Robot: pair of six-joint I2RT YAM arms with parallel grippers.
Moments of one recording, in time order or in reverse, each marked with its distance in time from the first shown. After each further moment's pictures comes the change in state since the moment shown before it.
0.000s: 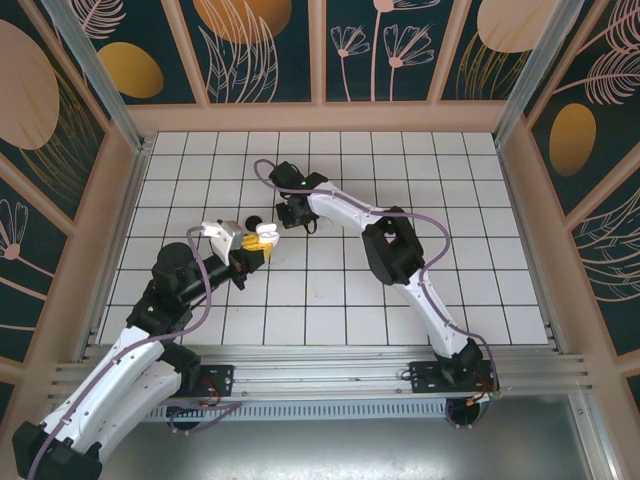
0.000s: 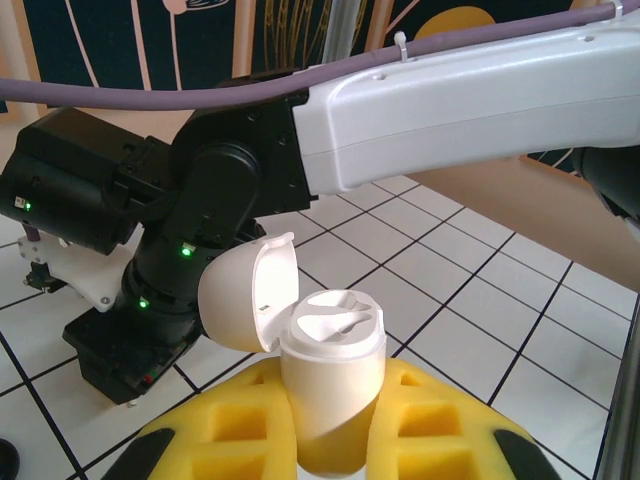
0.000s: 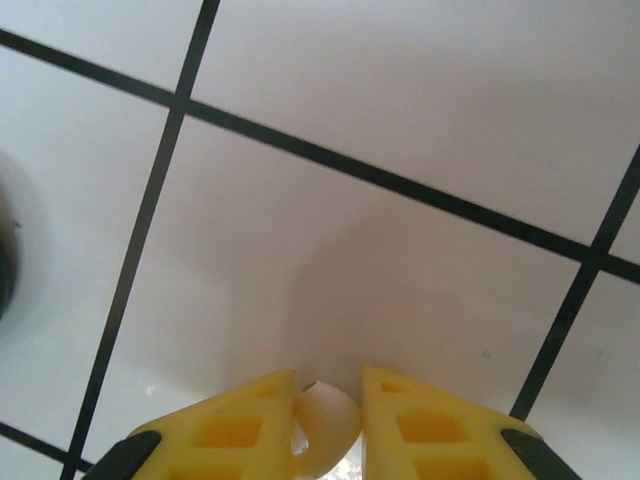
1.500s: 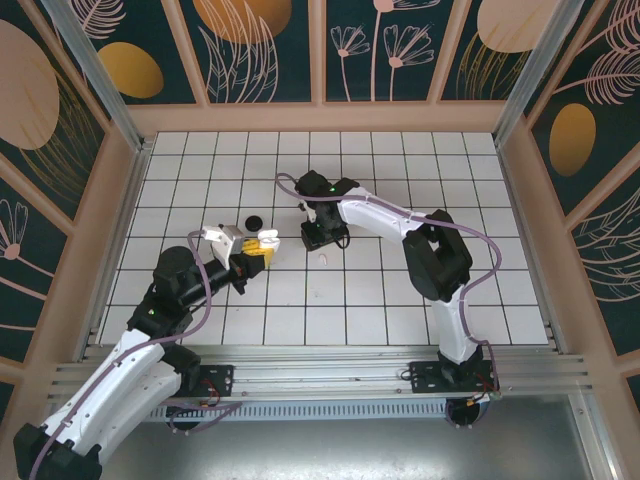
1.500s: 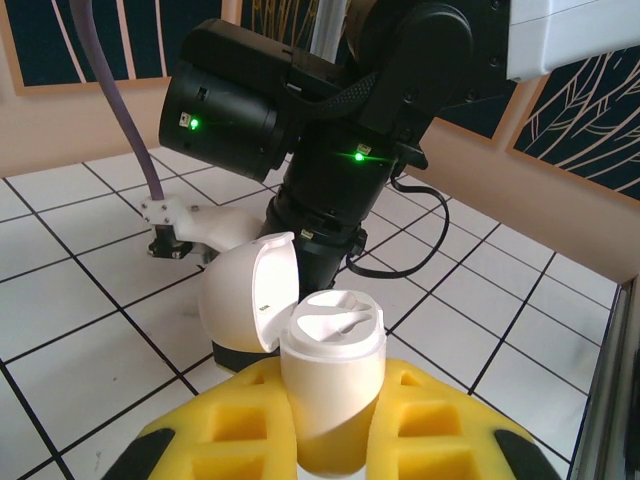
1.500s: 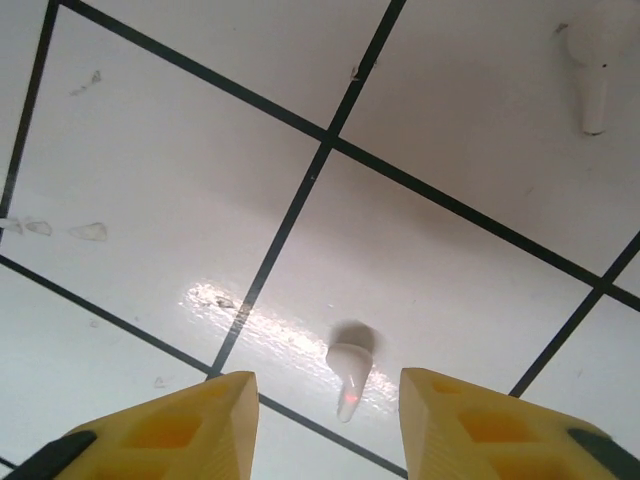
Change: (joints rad) left arm 0.000 -0.020 -0.034 0.000 0.027 -0.019; right arm -0.018 -0.418 -0.490 -0.075 -0.104 -0.098
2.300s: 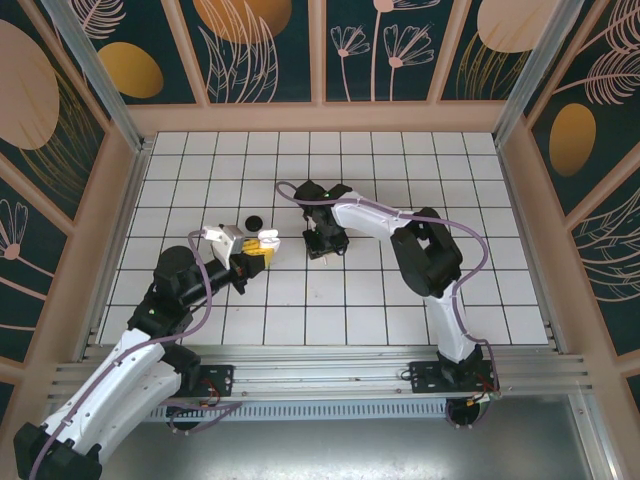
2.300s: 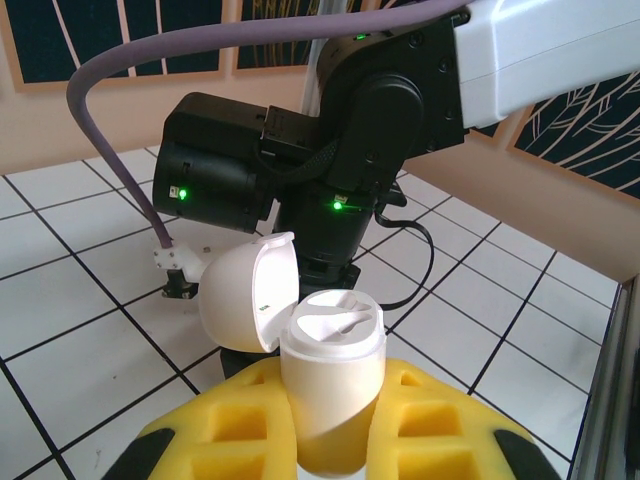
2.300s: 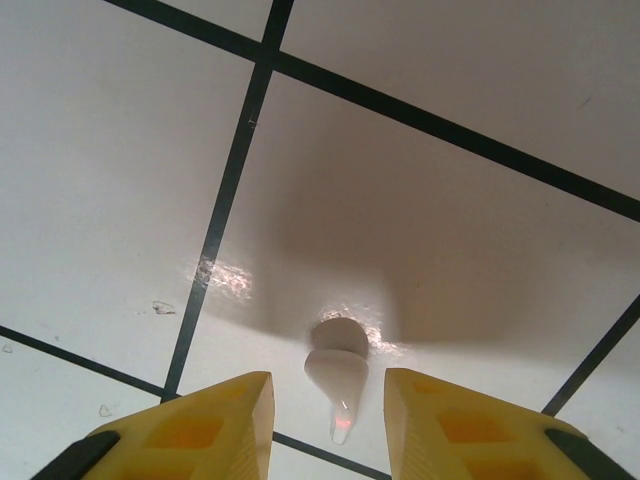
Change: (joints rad) left arm 0.000 0.004 0.000 0.000 0.000 0.000; right arm 0.008 0.073 -0.008 -0.032 -0.002 0.085
